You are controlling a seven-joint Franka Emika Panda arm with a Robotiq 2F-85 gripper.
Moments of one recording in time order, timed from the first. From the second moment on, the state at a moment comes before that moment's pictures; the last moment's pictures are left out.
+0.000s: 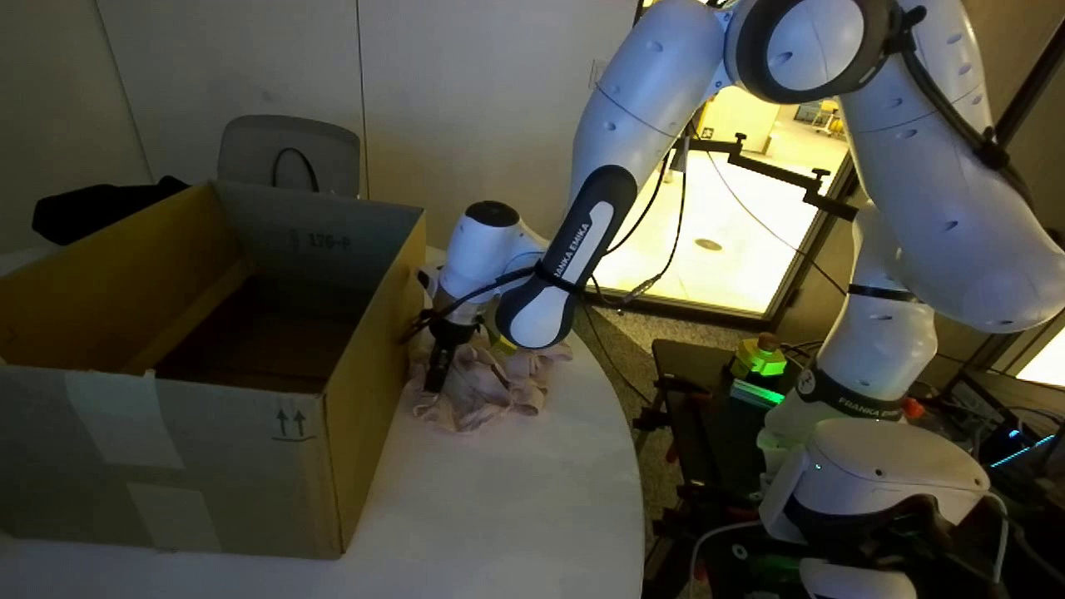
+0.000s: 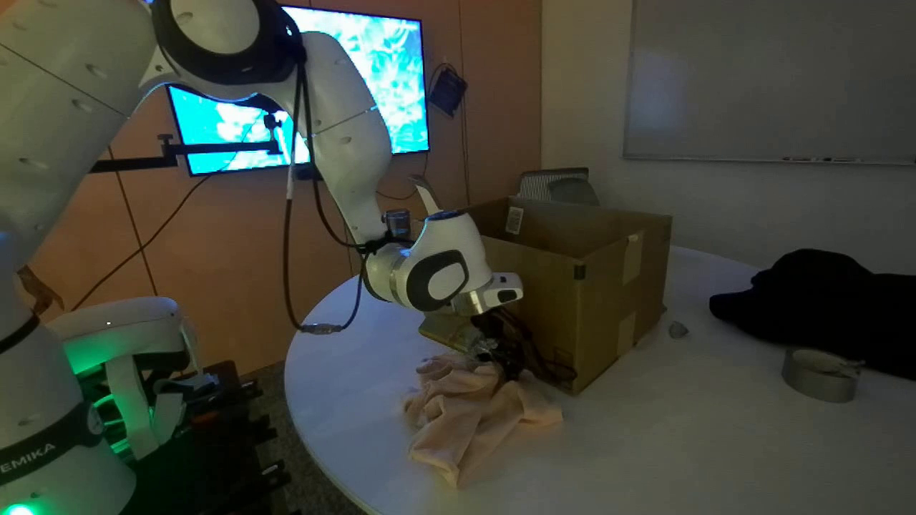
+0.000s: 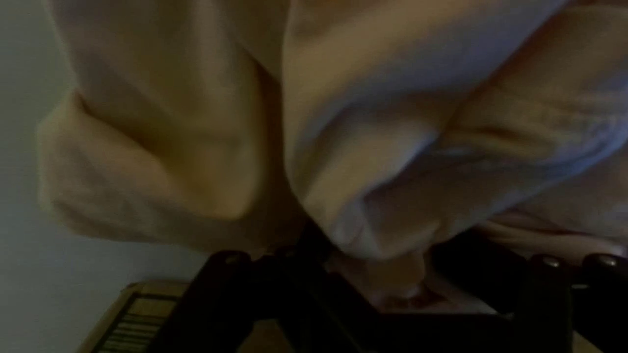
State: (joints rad) arm 0.02 0.72 -0.10 -2.06 -0.21 3.05 -0.01
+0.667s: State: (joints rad) arm 0.14 0.60 -0.25 -2.19 -0.23 3.05 -0.02
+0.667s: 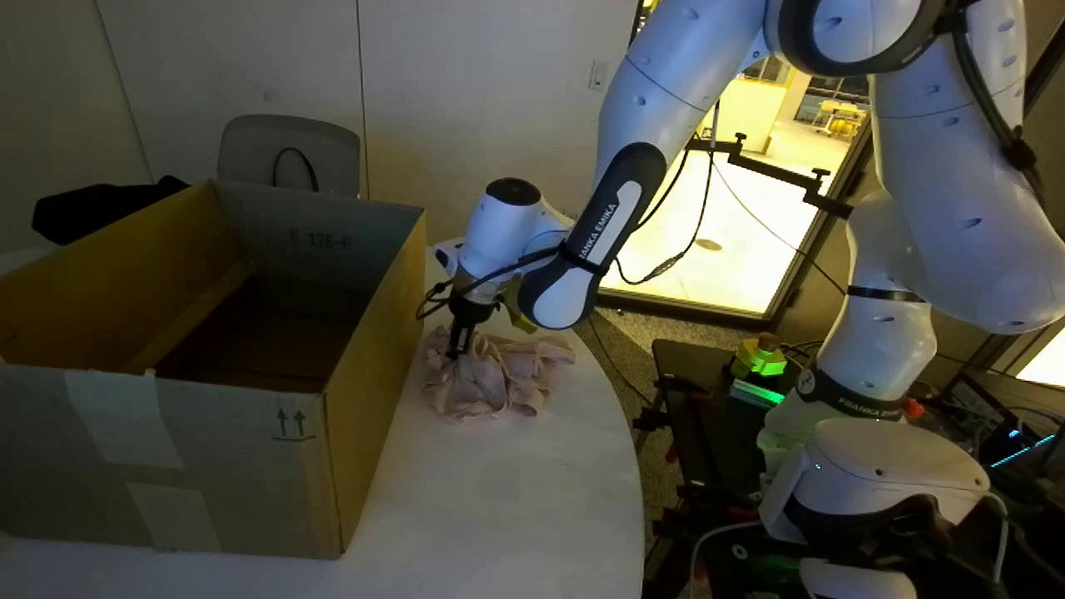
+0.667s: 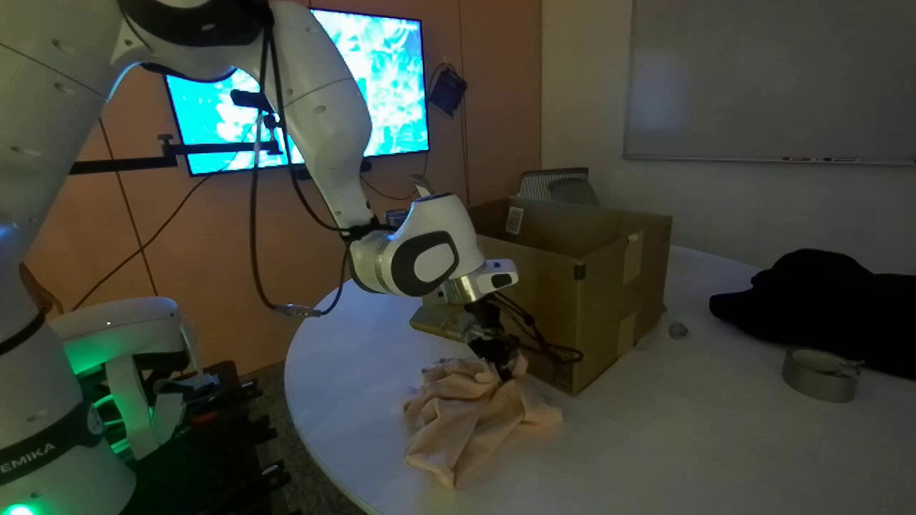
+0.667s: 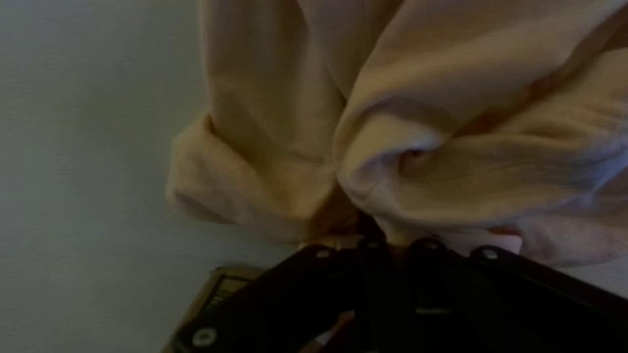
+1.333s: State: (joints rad) arm 0.44 0.38 -0.58 -2.44 -0.41 3.03 0.08
